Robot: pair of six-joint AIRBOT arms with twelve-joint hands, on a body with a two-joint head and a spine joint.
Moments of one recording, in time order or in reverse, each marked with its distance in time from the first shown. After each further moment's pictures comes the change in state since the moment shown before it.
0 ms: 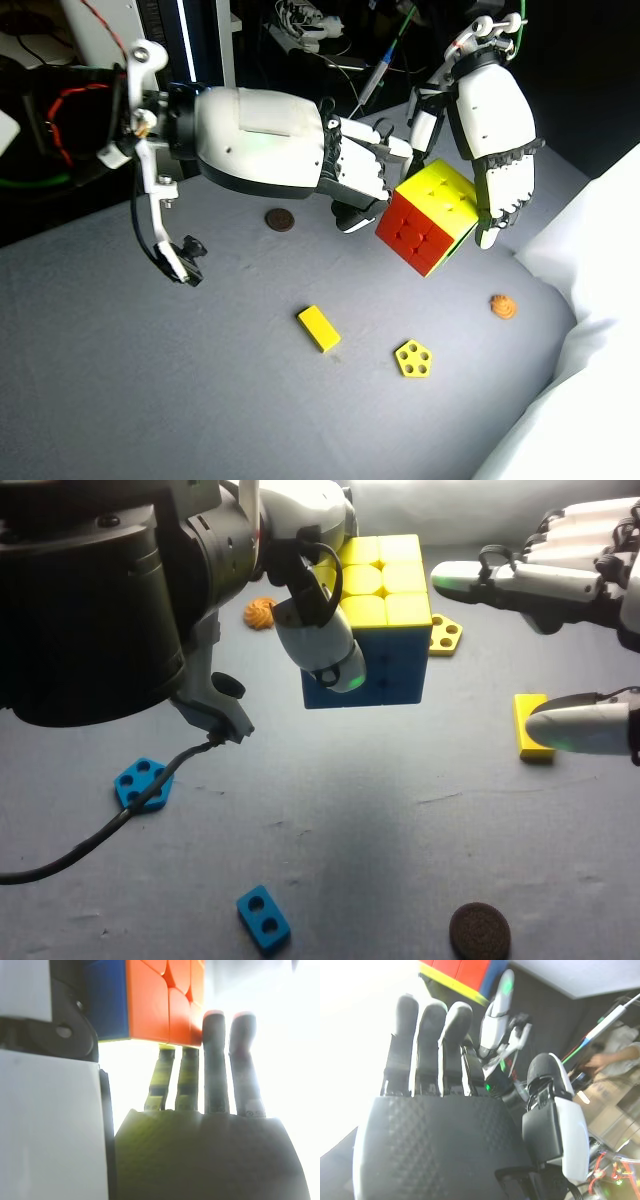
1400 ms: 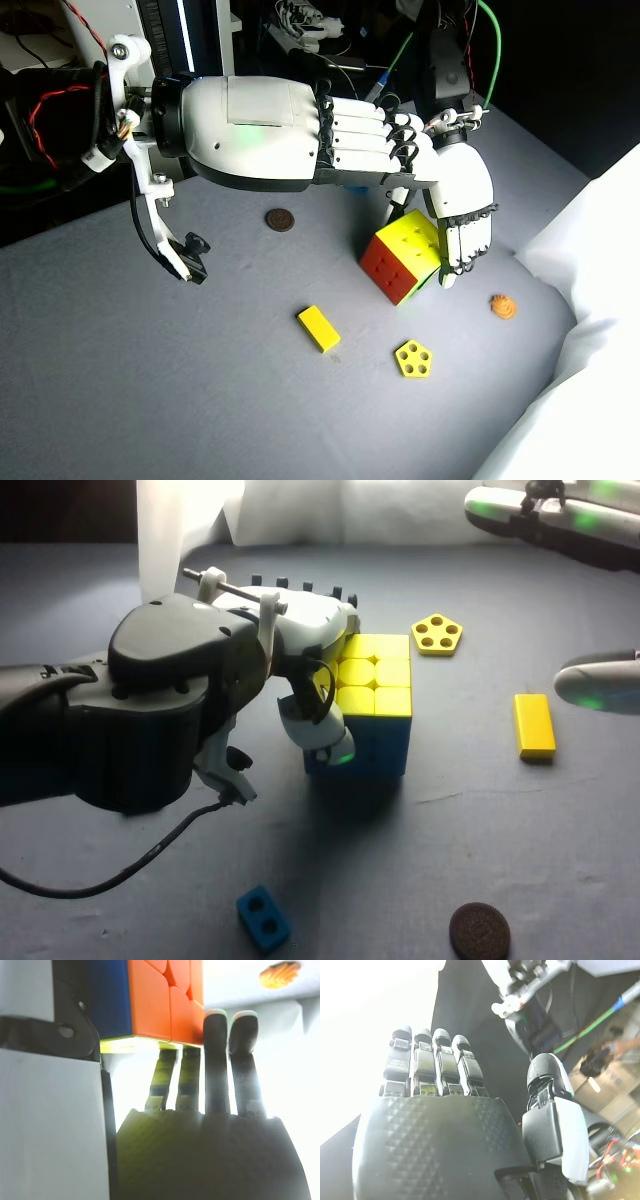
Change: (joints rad) left arm 0.288 -0.098 0.167 0.288 0.197 -0.274; right arm -0.056 0.032 0.031 0.068 0.183 0.000
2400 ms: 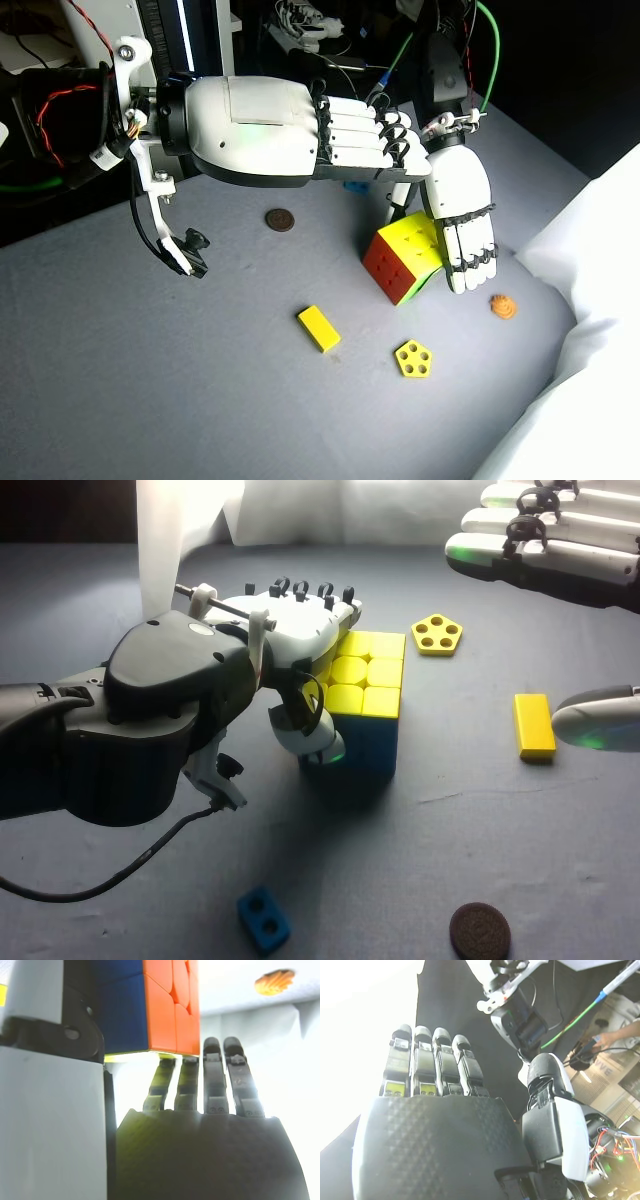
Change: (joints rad) left arm 0.061 0.002 0.022 0.124 0.026 -0.102; right arm 0.010 -0.005 0.000 -0.124 -0.030 0.148
